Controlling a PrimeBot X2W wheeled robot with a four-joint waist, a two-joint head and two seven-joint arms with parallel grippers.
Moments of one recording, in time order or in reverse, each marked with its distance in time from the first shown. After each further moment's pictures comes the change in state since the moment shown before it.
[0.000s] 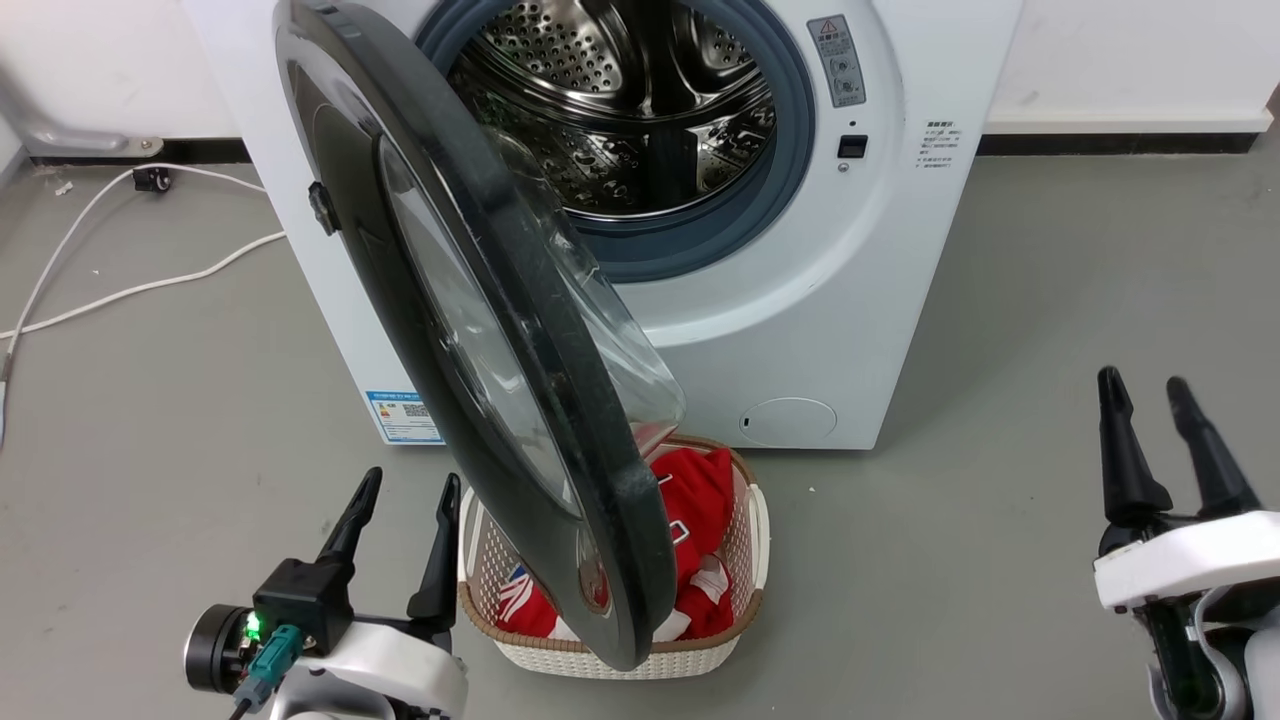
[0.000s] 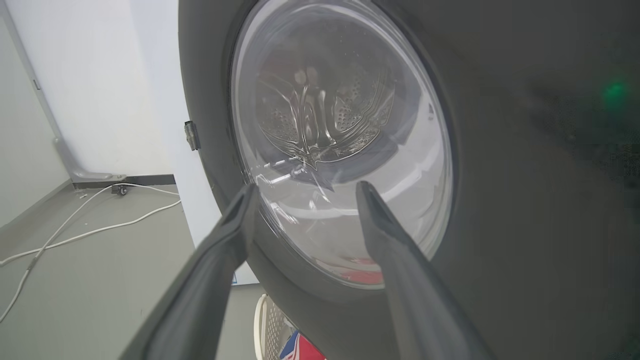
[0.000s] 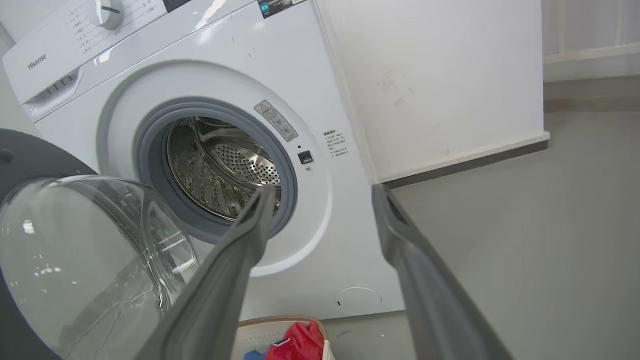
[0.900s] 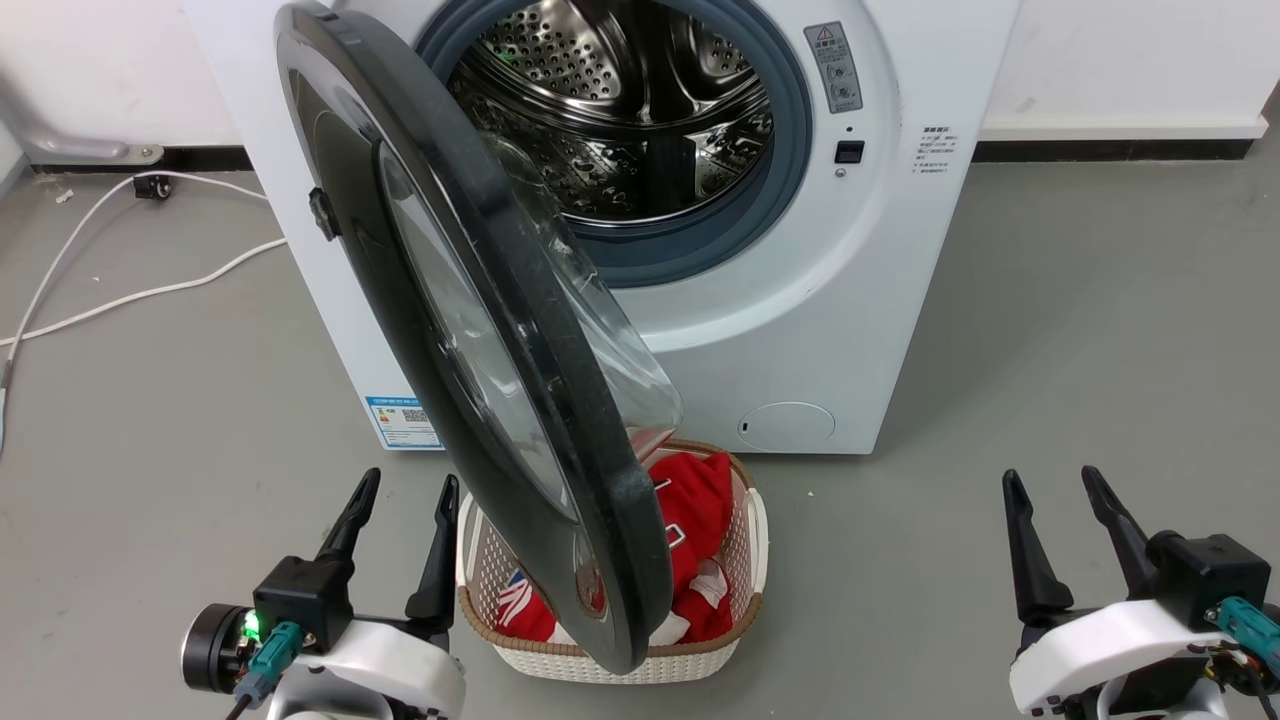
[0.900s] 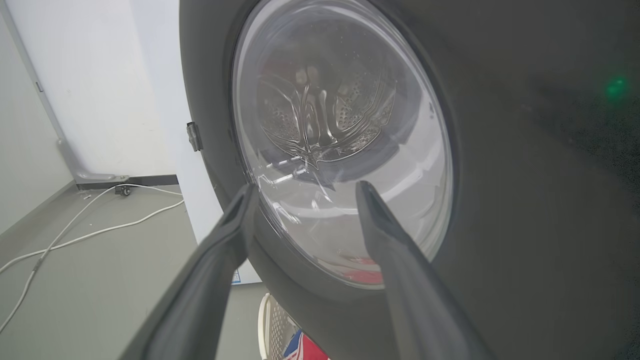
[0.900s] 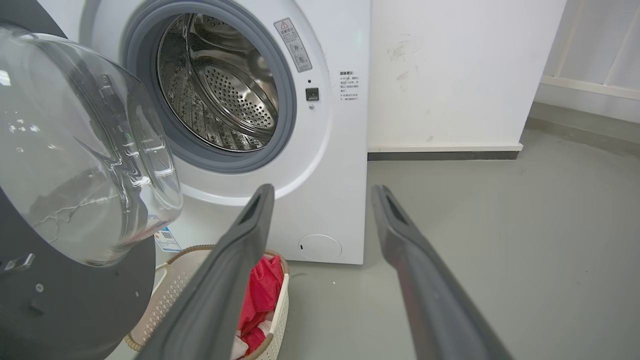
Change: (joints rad) left arm 0.000 0.022 -0.019 -0.007 -0.015 0.019 0.017; right arm 0.145 0.096 0.041 -0.060 -0.385 0.000 0.001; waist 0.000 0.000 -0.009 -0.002
